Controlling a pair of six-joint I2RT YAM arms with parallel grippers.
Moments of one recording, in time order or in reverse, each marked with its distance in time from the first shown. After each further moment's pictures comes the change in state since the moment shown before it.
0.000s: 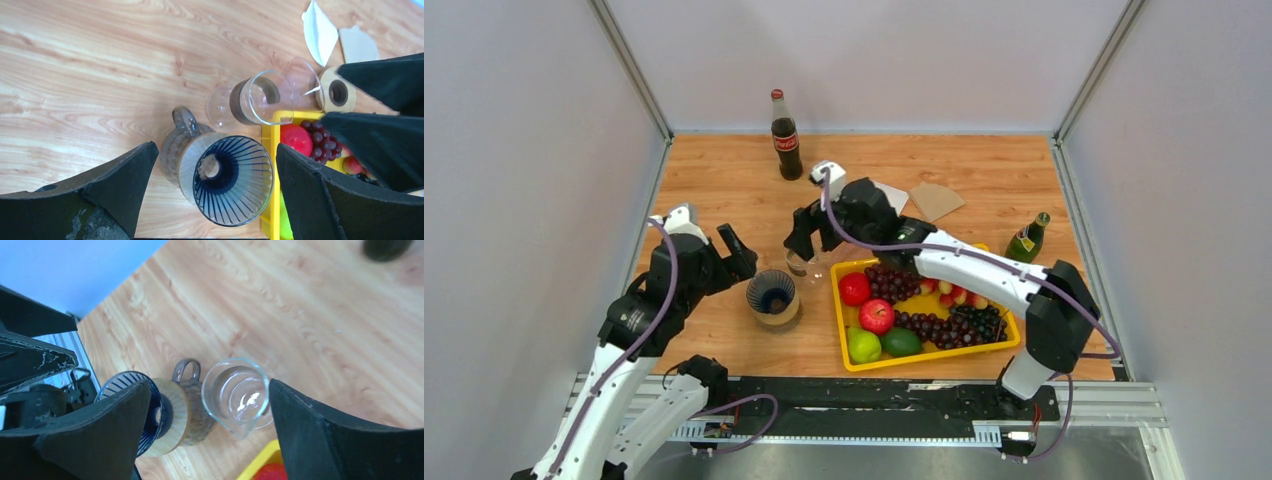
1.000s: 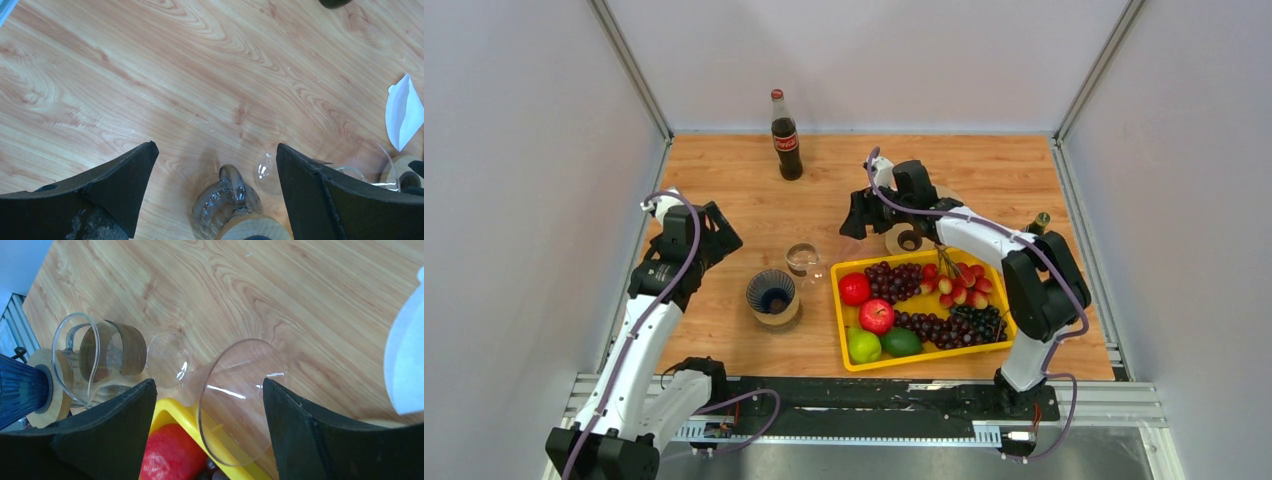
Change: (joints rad) left arm 0.268 0.210 -0.061 0.203 -0.088 0.042; right arm -0.393 0.086 -0.115 0.004 -0.325 -0.050
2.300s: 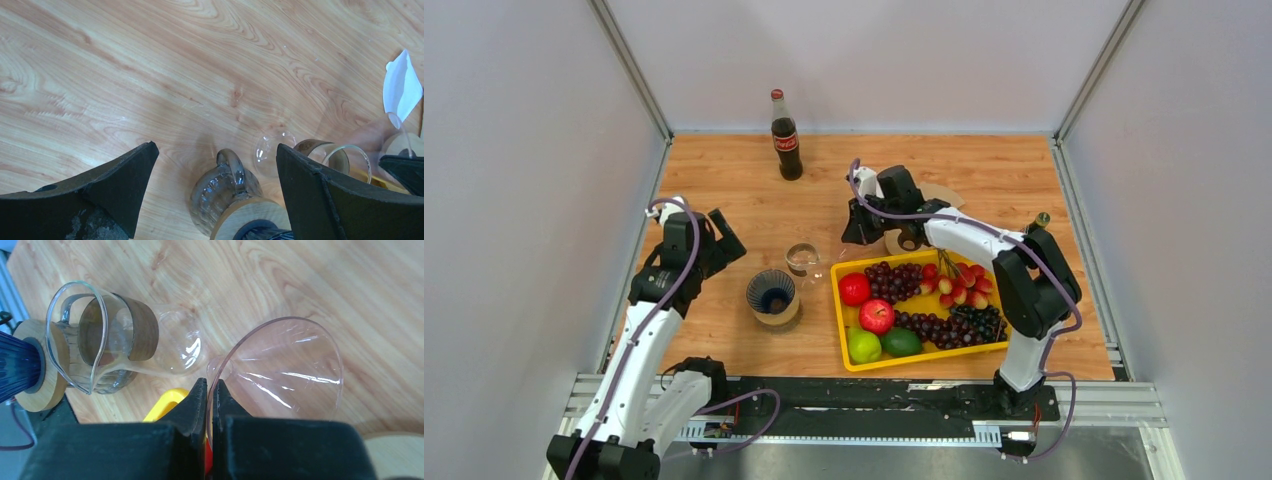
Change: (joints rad) left arm 0.006 -0.035 -0.048 -0.009 0.074 0.005; right arm 0.062 0.076 0.054 -0.085 -0.049 -0.074
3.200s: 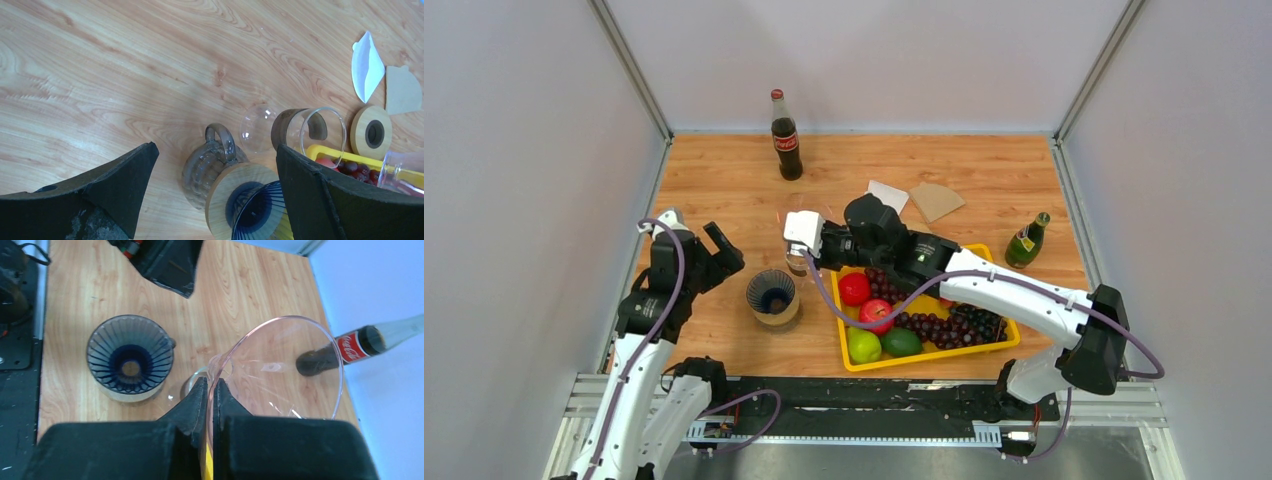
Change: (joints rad) left arm 0.000 -0.163 -0.019 -0.092 0.090 -0.014; right arm 0.463 -0.367 0.074 -0.079 0.328 -0.660
